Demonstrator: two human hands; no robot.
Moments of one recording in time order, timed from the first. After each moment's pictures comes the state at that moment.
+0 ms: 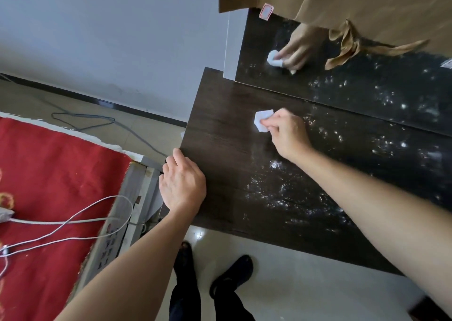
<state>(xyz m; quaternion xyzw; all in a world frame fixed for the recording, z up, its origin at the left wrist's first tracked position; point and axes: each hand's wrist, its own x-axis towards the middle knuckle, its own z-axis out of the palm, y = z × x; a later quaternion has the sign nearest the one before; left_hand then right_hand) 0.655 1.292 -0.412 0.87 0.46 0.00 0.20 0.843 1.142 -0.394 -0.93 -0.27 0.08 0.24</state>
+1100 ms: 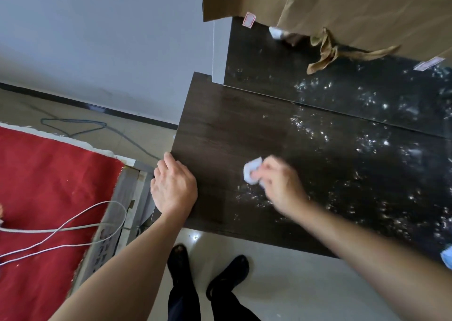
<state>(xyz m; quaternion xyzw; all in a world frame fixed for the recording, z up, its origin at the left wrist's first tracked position) 0.655 1.291 -0.414 0.87 0.46 0.01 0.20 0.755 1.090 -0.389 -0.90 -0.30 0.13 0.28</state>
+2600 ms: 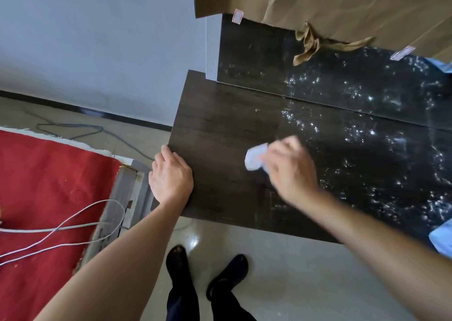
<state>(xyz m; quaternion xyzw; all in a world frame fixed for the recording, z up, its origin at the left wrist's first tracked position) 0.652 1.291 -0.409 0.86 0.45 0.01 0.22 0.749 1.075 -0.343 -0.91 -0.36 0.00 0.19</state>
